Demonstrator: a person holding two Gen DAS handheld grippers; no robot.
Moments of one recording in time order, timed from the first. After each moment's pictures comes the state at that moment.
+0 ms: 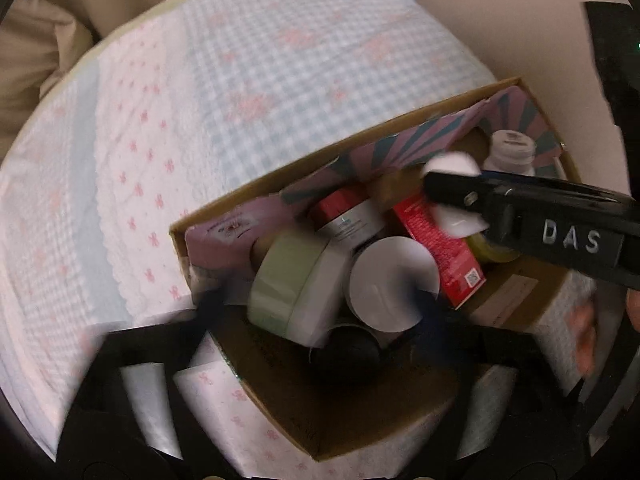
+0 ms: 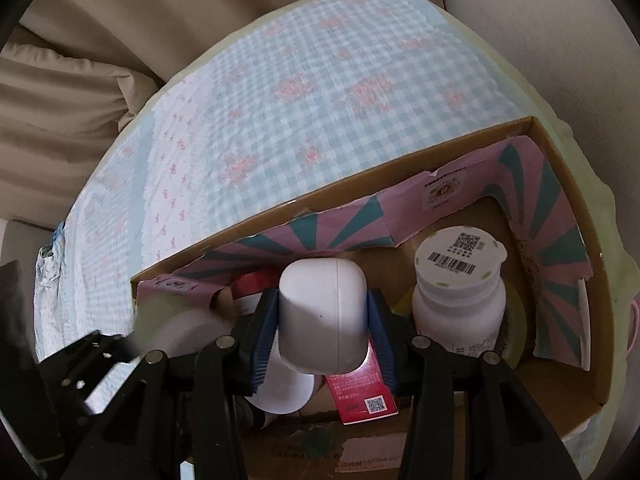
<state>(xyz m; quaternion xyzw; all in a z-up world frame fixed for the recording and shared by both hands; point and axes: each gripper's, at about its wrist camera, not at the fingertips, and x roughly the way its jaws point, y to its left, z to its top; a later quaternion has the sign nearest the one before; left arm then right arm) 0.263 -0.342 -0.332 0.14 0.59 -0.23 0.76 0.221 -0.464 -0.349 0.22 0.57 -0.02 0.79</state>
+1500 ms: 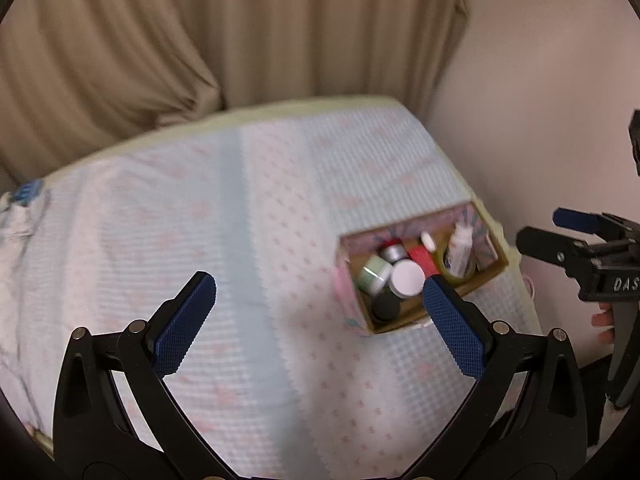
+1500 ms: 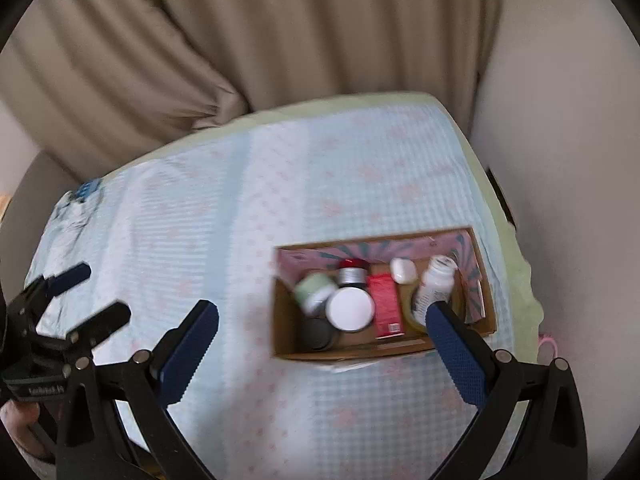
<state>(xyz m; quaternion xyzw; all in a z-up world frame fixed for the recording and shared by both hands) 0.145 -0.147 -0.081 0.03 0.44 -0.16 0.88 0.107 -0.359 -0.115 0.08 0.49 0.02 0.87</state>
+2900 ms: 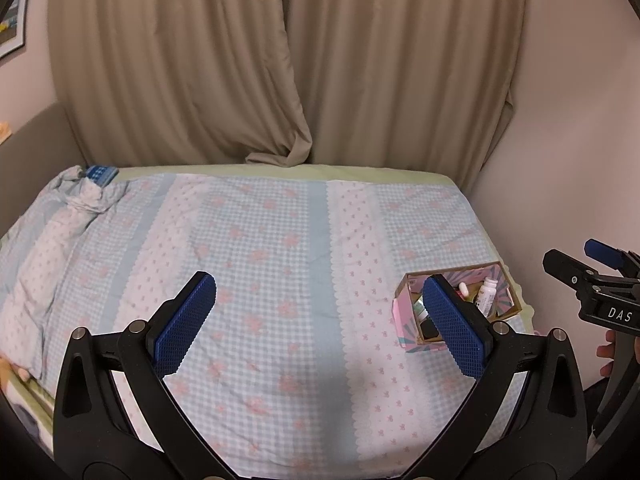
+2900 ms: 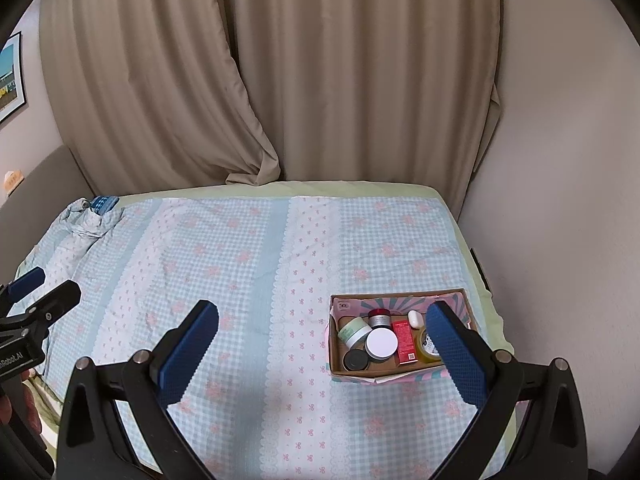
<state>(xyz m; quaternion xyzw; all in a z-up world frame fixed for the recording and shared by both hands) 0.050 -0.006 -0.002 -0.03 0.36 -0.06 0.93 0.019 -0.224 -0.014 0.00 0.37 -0.02 0.93</state>
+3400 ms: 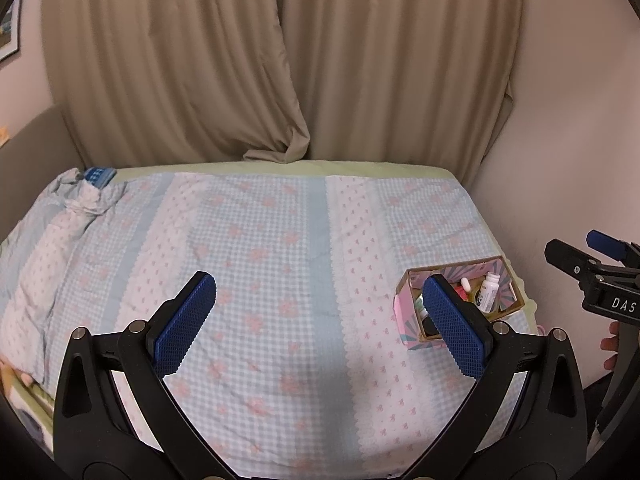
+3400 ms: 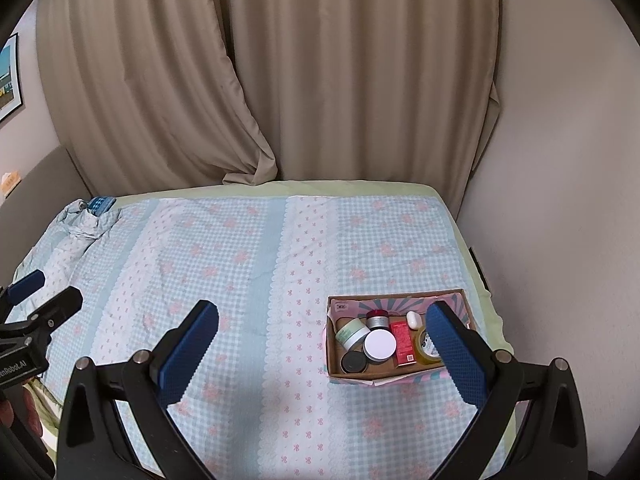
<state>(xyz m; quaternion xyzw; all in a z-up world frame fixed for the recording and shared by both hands) 0.058 -0.014 -0.007 -0.02 0.37 -0.06 0.93 0.021 -0.227 -0.016 0.01 0.37 -0.02 0.93</state>
